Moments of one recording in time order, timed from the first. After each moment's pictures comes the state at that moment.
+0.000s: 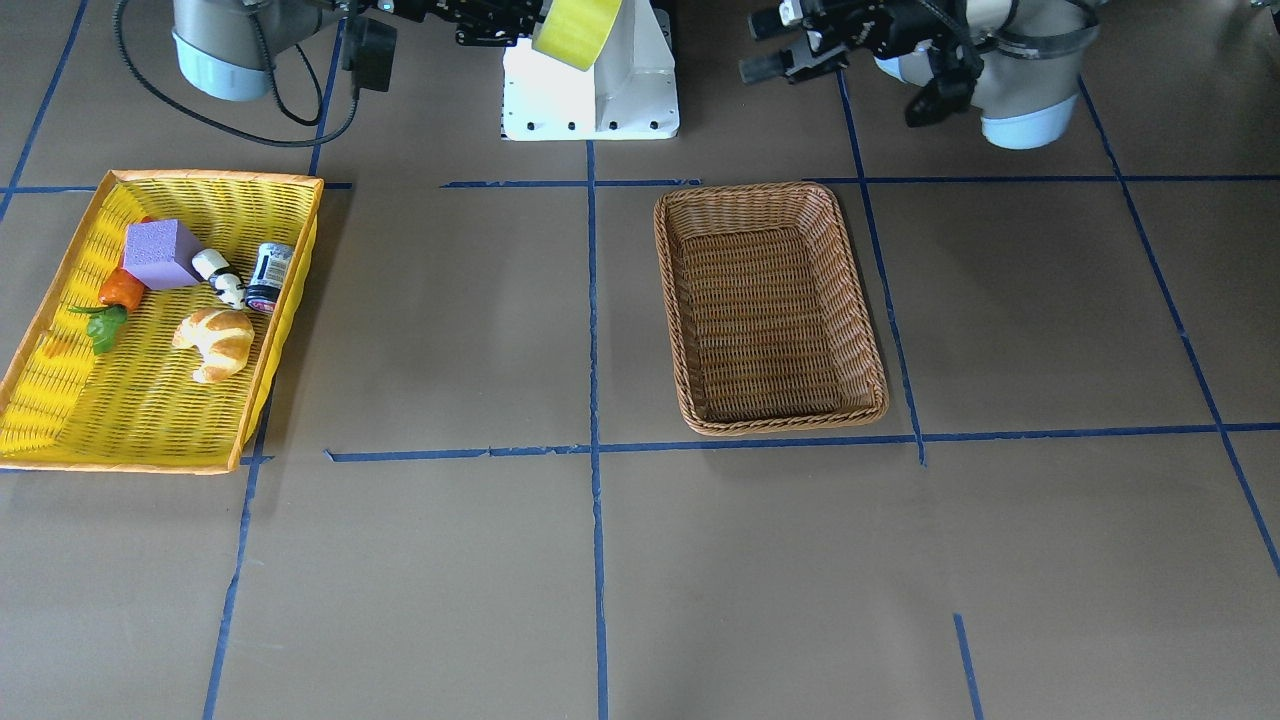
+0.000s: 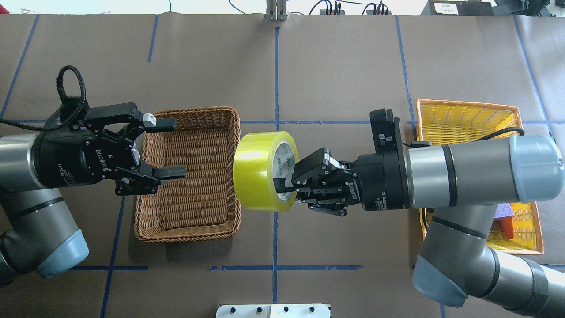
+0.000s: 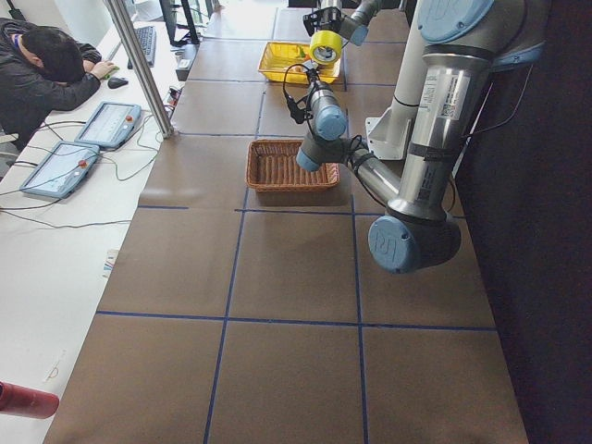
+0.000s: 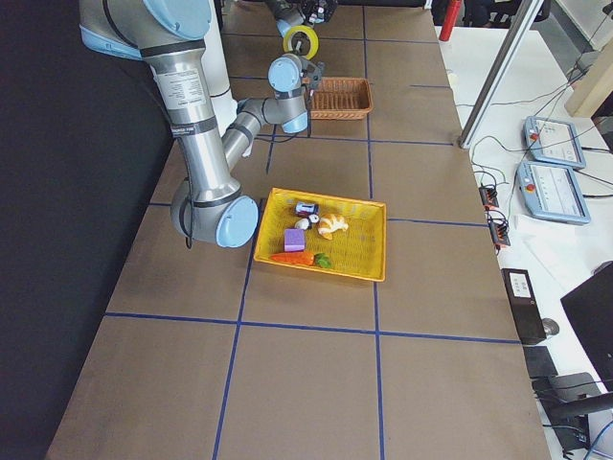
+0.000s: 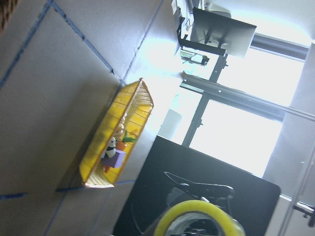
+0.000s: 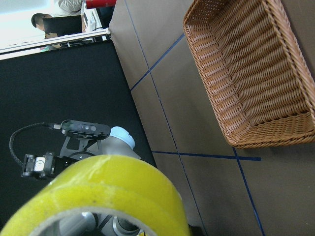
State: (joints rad) left arm -0.61 -1.80 -1.89 -3.30 -1.86 -2.42; right arm 0.48 -1.21 1.99 -0.33 1.97 2.10
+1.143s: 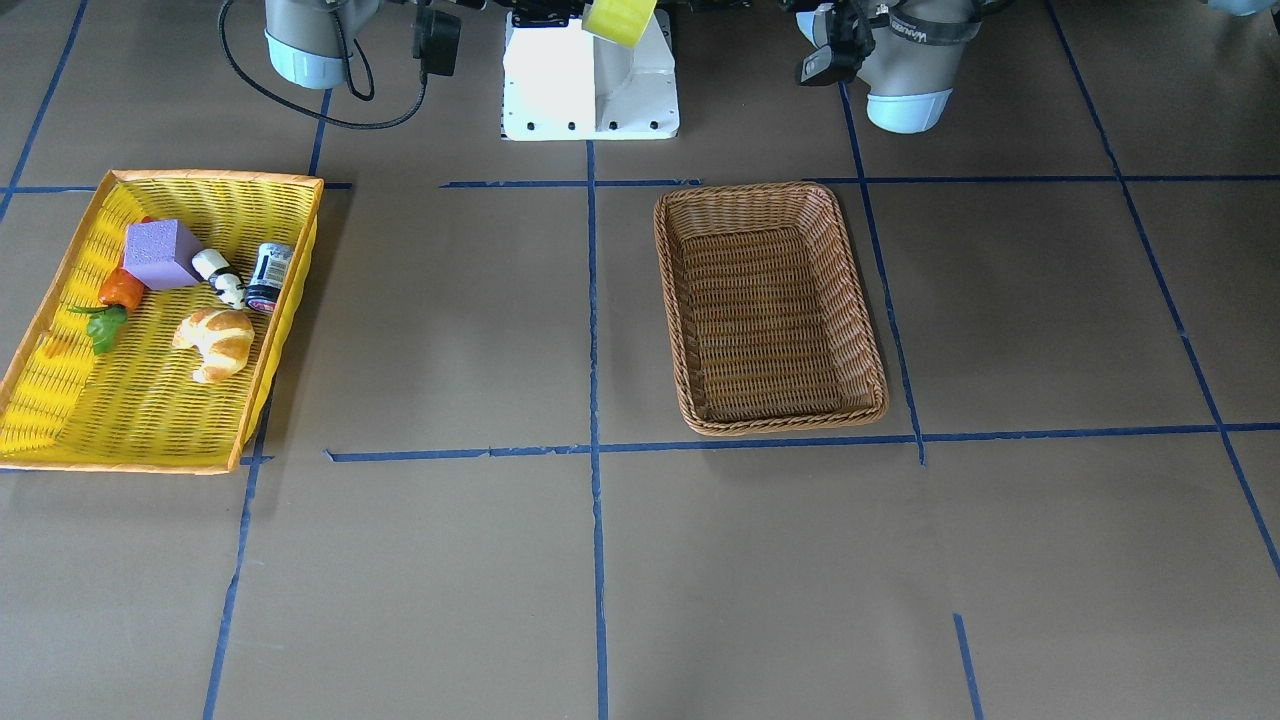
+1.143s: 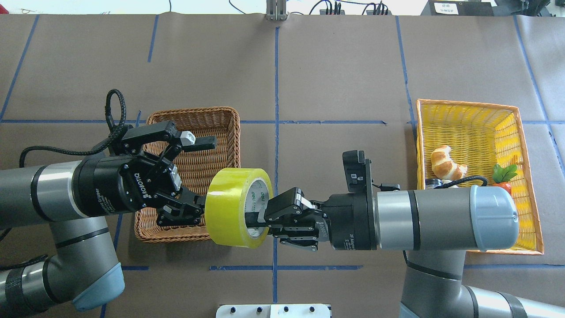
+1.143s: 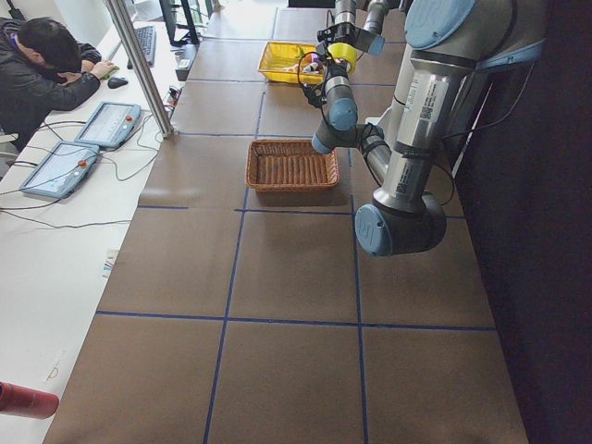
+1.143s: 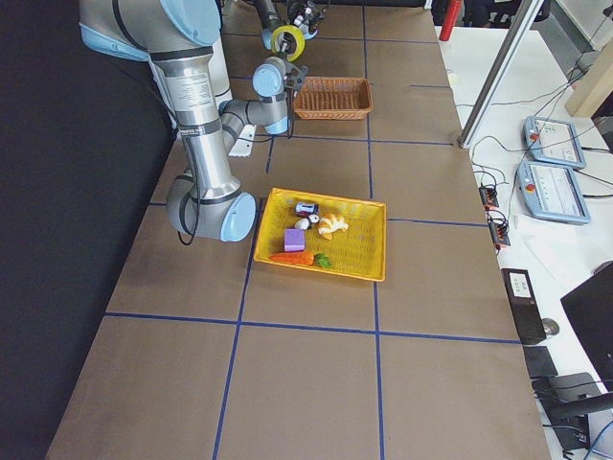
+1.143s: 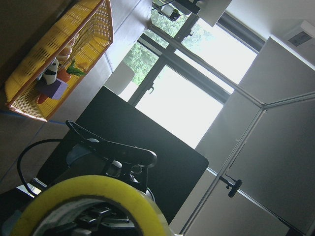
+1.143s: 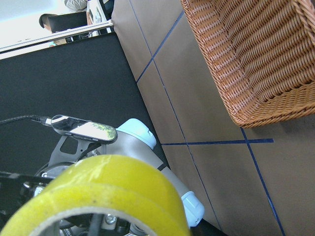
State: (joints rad) left arm -0.47 -1.91 -1.88 -3.34 -1.75 -2.51; right arm 0.33 -1.19 1.96 -0.29 1.81 2.09
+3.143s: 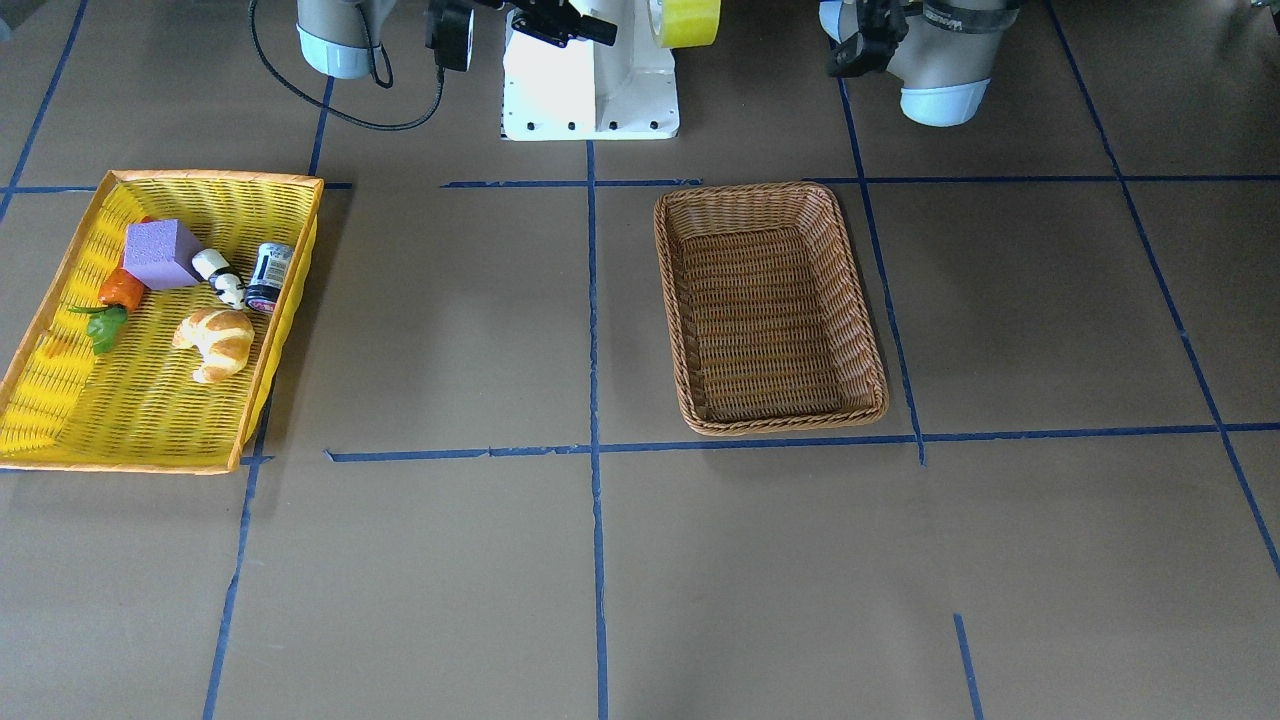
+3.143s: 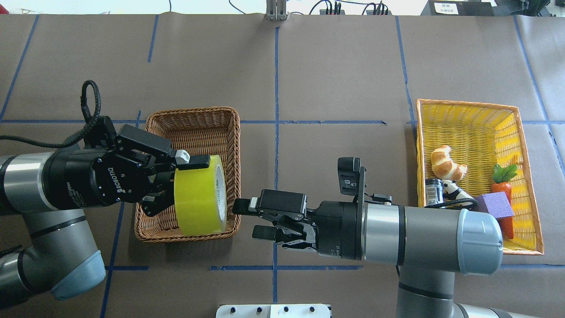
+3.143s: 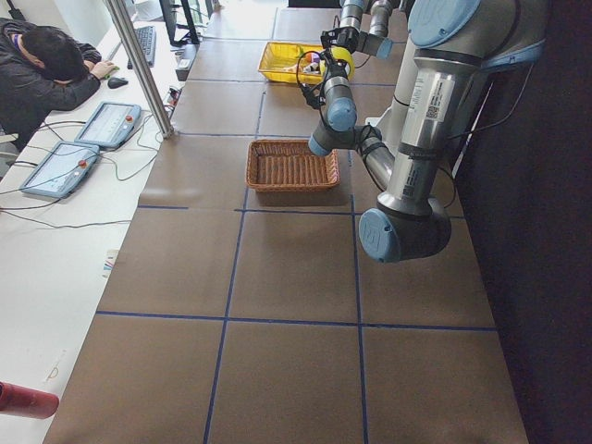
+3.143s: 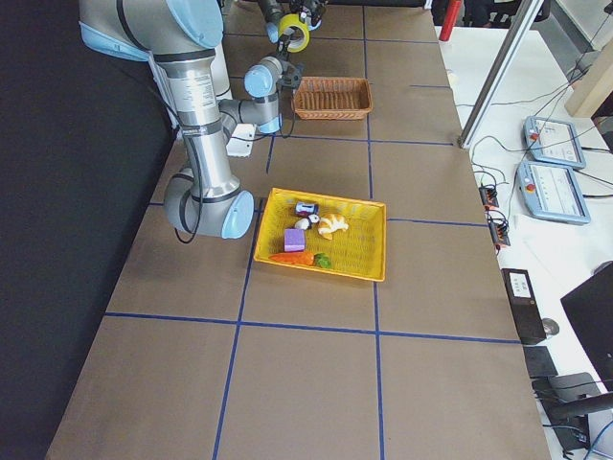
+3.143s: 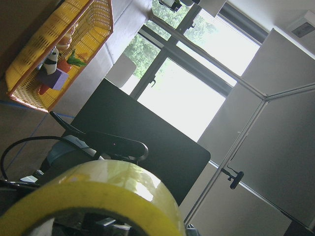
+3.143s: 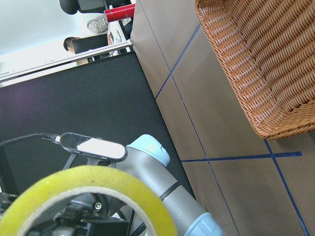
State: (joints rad) left arm -0.56 -1.84 -1.93 -3.31 -1.87 -2.51; right arm 0.27 -1.19 1.95 -0.28 1.65 1.92
